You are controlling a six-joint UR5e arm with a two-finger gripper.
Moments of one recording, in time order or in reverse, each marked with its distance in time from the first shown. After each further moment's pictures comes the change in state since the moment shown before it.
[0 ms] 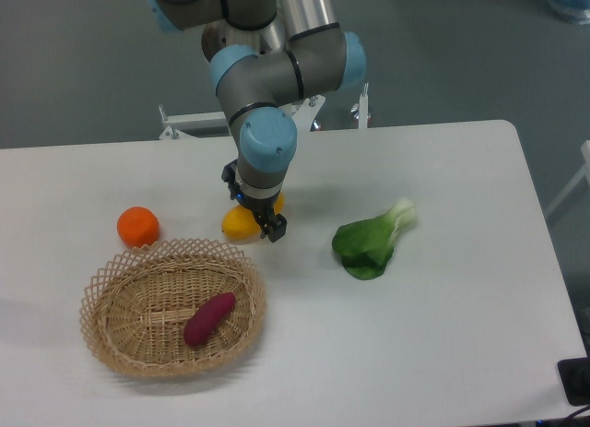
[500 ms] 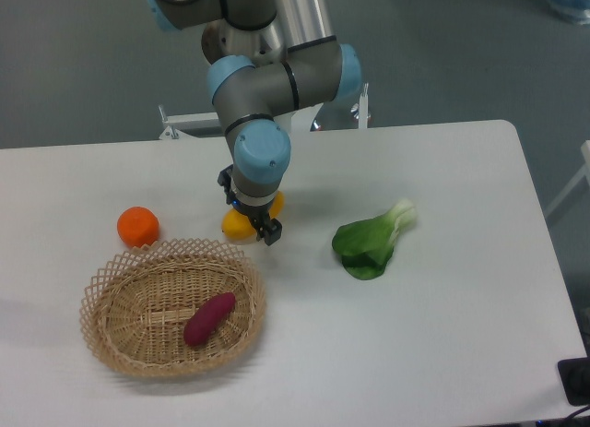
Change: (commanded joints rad) arm -0.017 -0.028 -0.002 0.002 0.009 -0.029
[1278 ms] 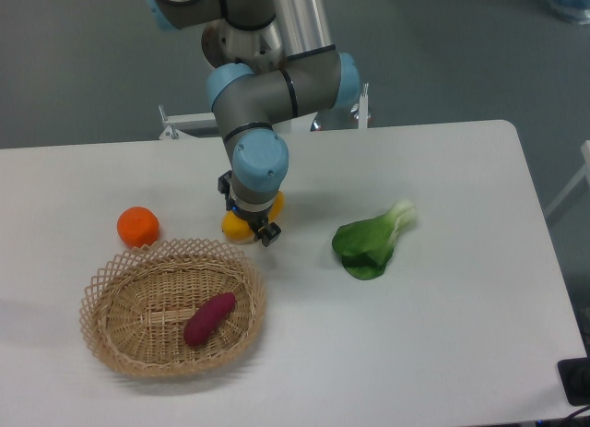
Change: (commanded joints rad) arm -0.006 -0.008 0.020 0.002 0.005 -0.018
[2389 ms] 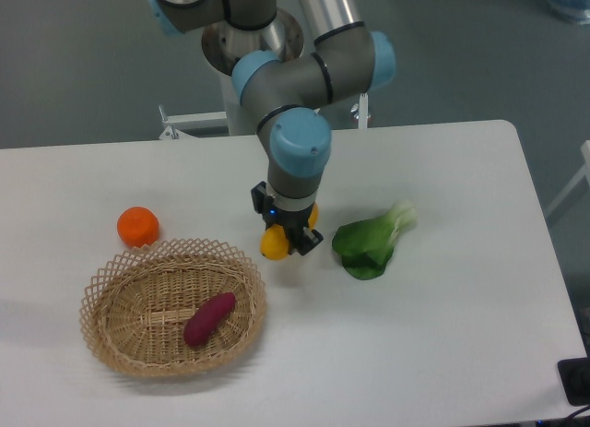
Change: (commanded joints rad) arm 0.126 0.018 0.198 -0.015 0.000 0.017
